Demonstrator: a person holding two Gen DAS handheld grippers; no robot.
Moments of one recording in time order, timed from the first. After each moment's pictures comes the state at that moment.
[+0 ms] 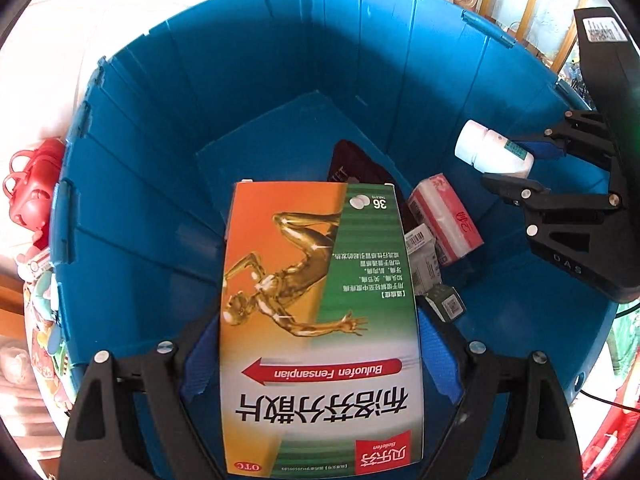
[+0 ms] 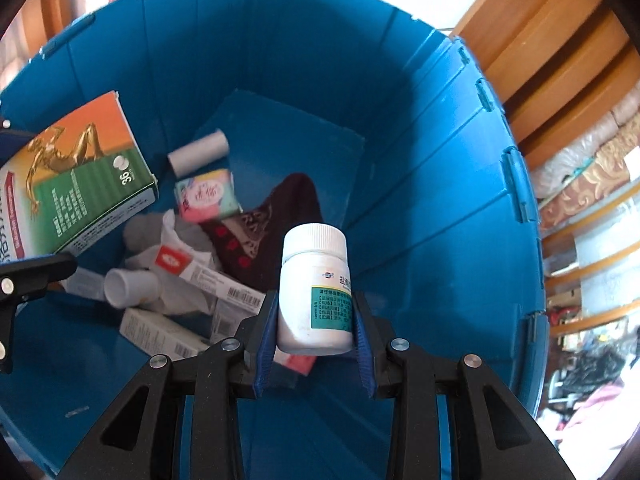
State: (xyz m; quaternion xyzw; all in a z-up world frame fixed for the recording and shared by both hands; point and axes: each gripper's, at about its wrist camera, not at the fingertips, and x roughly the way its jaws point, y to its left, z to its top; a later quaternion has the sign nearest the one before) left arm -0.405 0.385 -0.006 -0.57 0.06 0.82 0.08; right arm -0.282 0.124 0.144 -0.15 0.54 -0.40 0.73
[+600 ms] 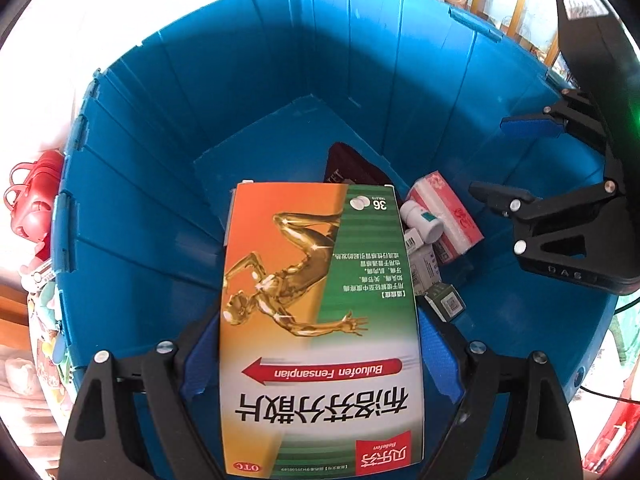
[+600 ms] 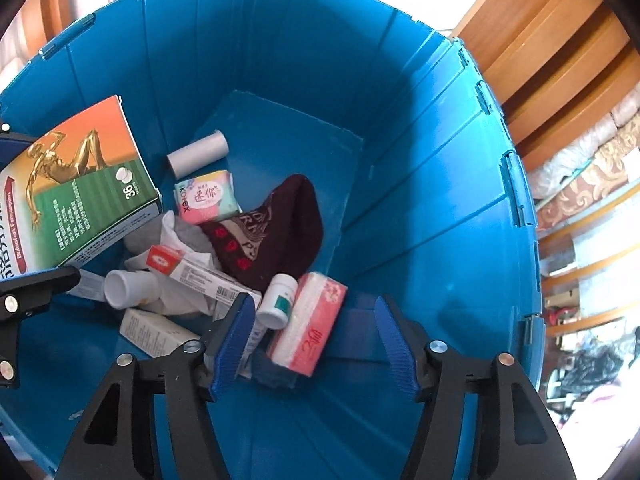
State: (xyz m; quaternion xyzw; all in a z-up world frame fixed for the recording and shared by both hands) left arm -0.398 0.389 -0.002 -0.55 0.07 0.83 0.08; right arm -0.284 0.123 0.151 -0.21 0.52 -0.33 0.76
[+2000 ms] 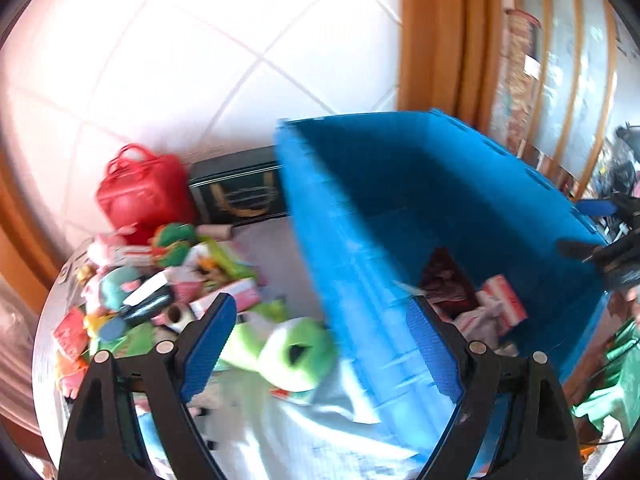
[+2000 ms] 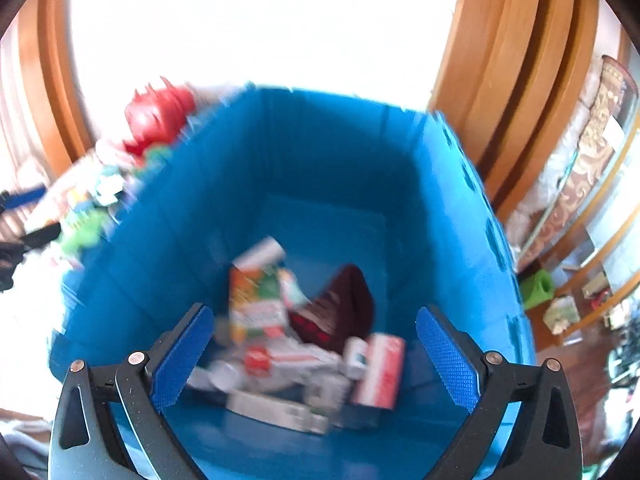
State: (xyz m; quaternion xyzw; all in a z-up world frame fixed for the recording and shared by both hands) left arm -0.287 0.188 0.065 -0.37 -0.03 0.93 -0.03; right arm -0.287 0.230 0.206 -0.12 0.38 -0.27 0.88
